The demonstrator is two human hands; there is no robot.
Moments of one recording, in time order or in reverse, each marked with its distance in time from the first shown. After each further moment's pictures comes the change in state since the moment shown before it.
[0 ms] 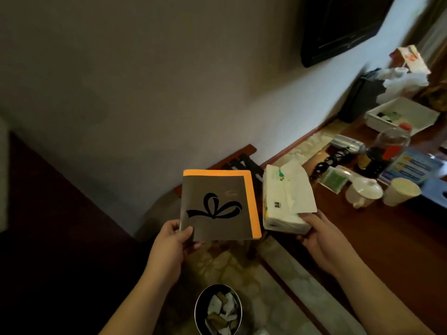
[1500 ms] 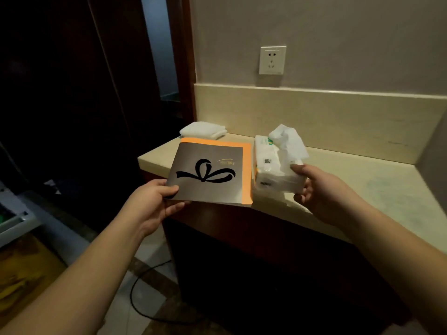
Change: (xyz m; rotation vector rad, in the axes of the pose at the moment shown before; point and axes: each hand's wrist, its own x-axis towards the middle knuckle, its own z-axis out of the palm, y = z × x) left_hand -0.341 0.108 -0.593 -0.382 0.940 0.510; right_hand -0.302 0.243 0.626 -0.595 -1.228 0.103
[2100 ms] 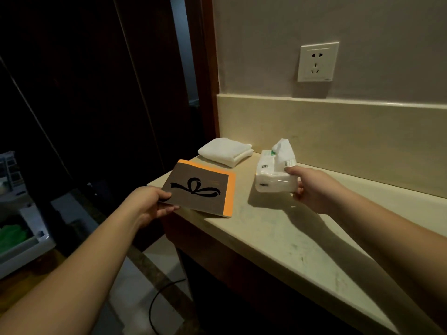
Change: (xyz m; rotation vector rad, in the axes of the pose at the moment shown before) left_hand 0.179 0.034 -0.015 0.183 0.279 -0.141; right_hand 0.228 -0.018 0.038 -0.148 -0.043 0.118
